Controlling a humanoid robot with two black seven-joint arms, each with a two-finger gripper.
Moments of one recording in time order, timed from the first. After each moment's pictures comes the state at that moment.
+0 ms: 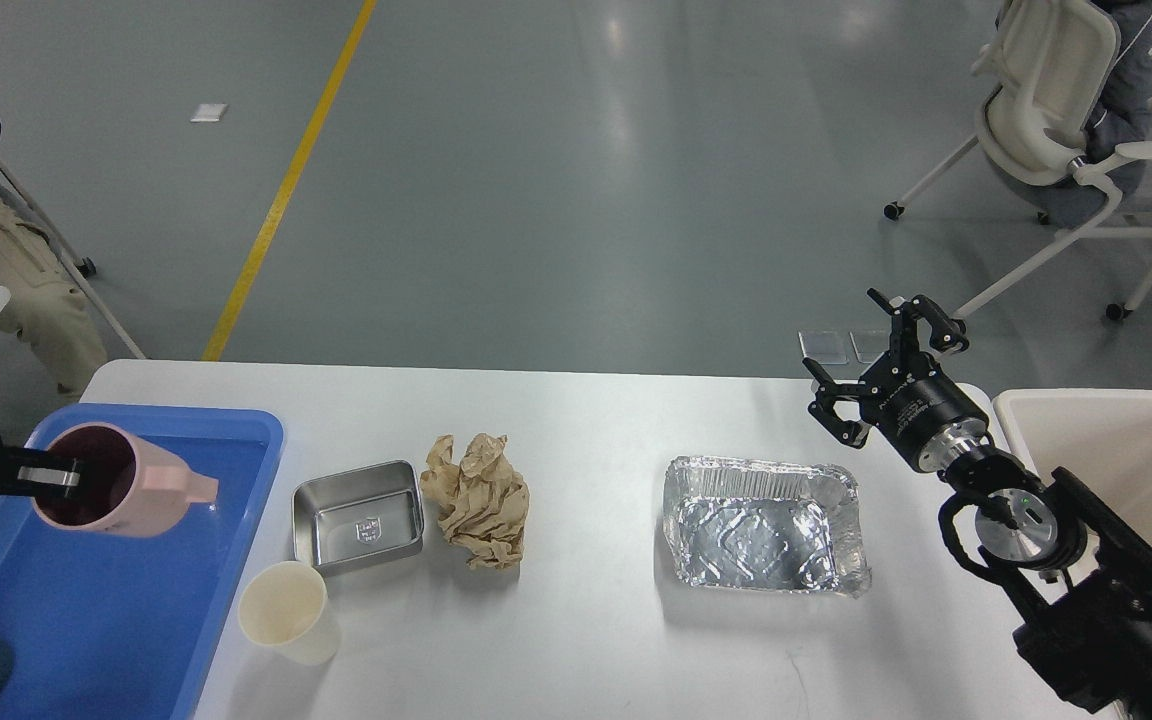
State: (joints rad) left arm -0.37 1.05 -1.03 -1.60 1.55 -0.96 0.26; right arm 0.39 -0.26 1.19 1.00 -0.22 0.29 0.02
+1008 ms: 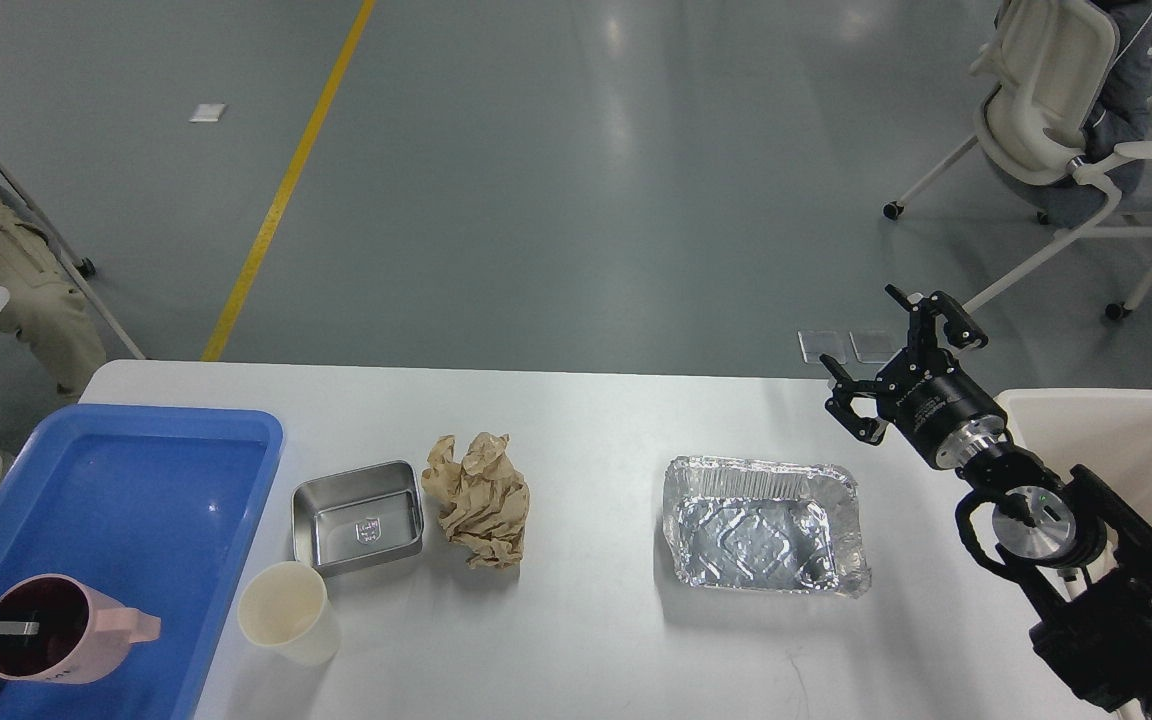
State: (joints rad) left arm -0.06 1.00 -1.01 -1.49 1.65 -0.79 0.25; right arm 0.39 -0.29 1.20 1.00 -0.22 0.29 0.02
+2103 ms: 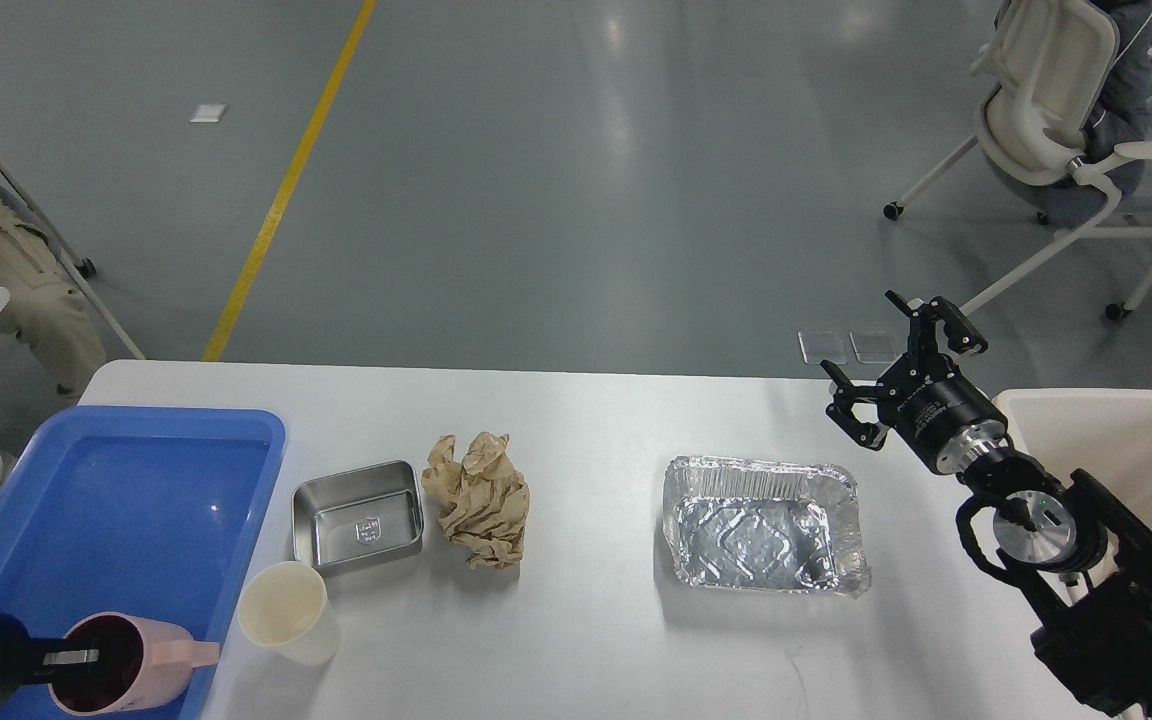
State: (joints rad) left arm 0.01 0.89 -1.04 -1.45 1.61 -0.72 0.23; right arm 0.38 -0.29 1.20 1.00 -0.22 0.29 0.02
